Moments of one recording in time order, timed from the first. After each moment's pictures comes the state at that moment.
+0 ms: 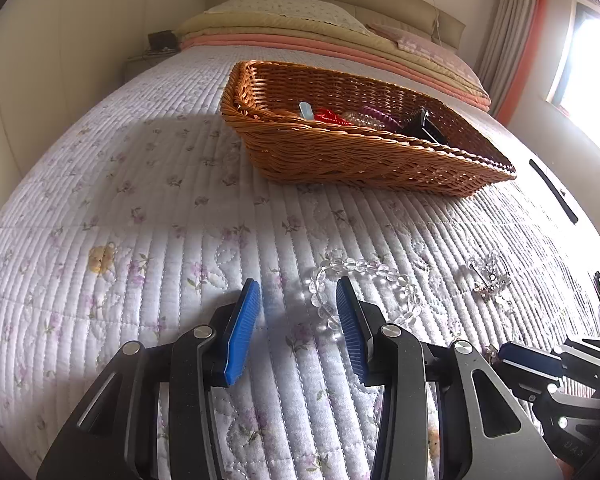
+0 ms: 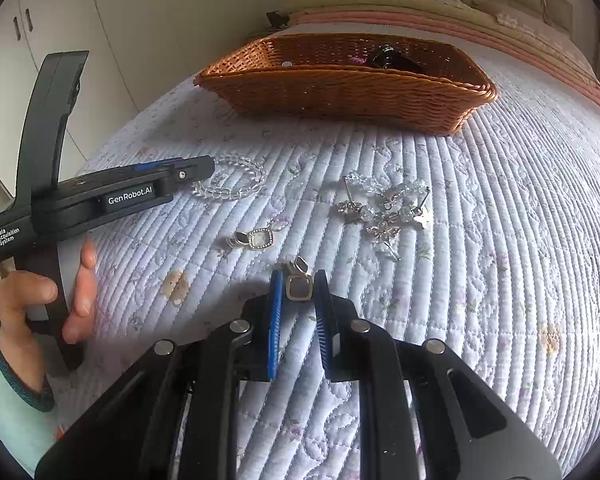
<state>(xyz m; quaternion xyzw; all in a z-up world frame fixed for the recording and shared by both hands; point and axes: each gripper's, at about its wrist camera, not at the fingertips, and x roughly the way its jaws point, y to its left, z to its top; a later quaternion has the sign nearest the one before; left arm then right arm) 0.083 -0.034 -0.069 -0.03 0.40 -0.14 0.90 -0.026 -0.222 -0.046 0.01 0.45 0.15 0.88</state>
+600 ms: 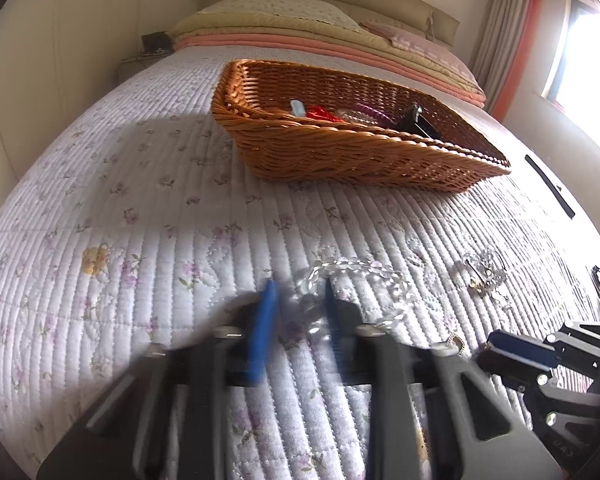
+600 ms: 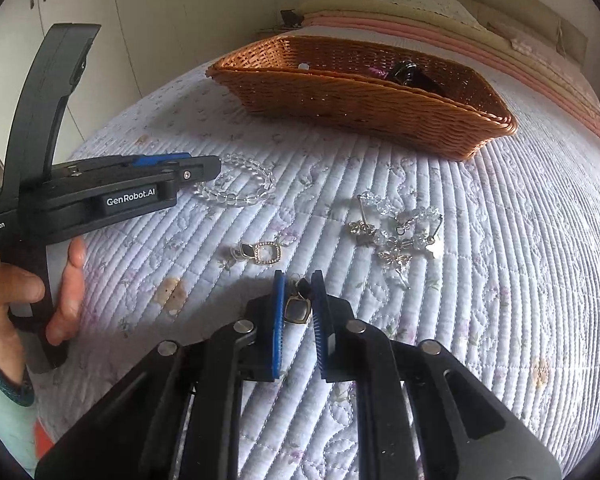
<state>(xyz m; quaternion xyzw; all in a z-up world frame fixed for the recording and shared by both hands) 0.082 -0.037 -0.071 -0.03 0.40 -0.16 0.90 -0.015 -0.204 -0.046 -0.05 0.43 0.15 0.89</state>
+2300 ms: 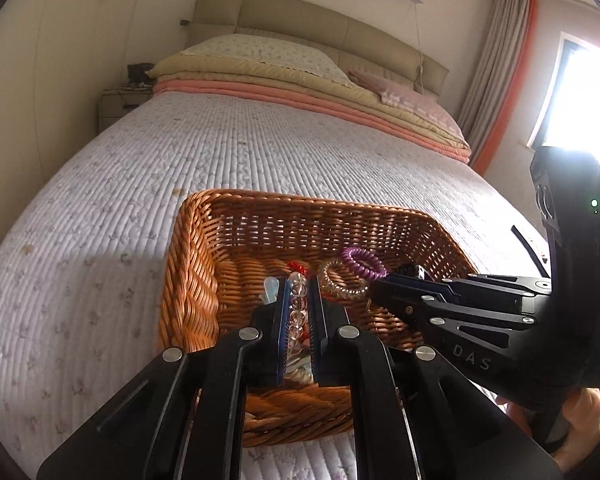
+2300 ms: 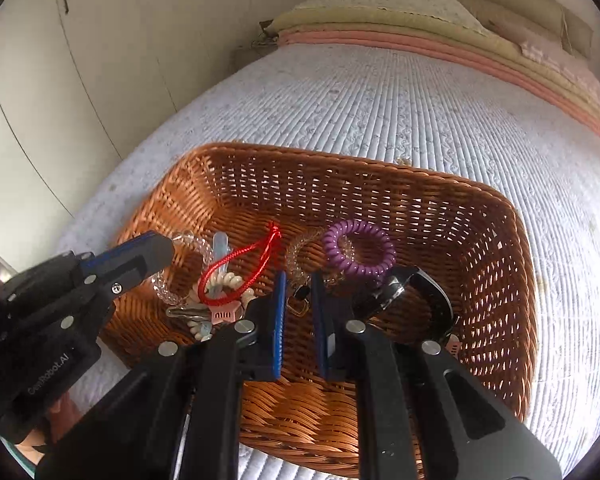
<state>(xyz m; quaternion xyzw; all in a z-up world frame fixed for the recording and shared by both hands) 0.194 -0.048 -0.007 -0.07 0.34 -0.19 0.92 0.195 -0.201 0.009 -0.02 0.44 0.14 0.89</state>
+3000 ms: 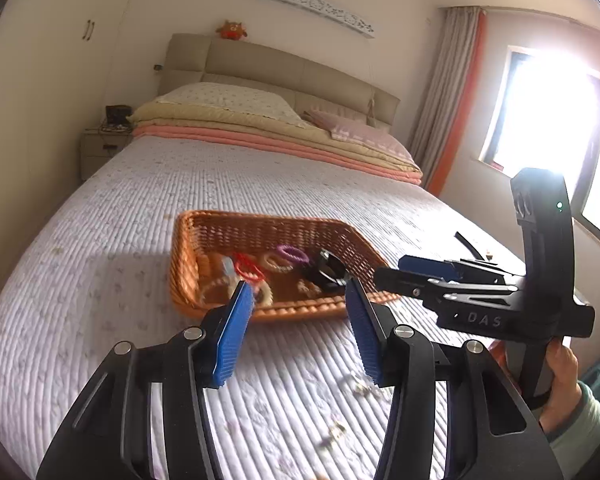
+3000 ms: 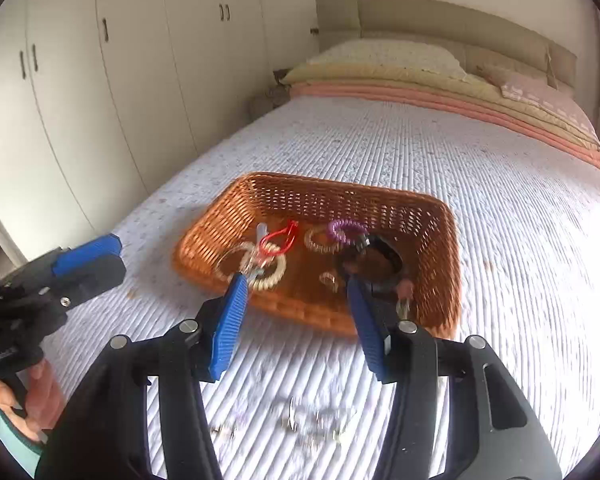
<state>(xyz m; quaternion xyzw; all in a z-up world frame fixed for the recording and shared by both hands) 0.051 -0.033 0.041 -0.08 0.26 -0.25 0.93 0.066 -0.233 0.065 -0.01 0.35 0.16 0.92</state>
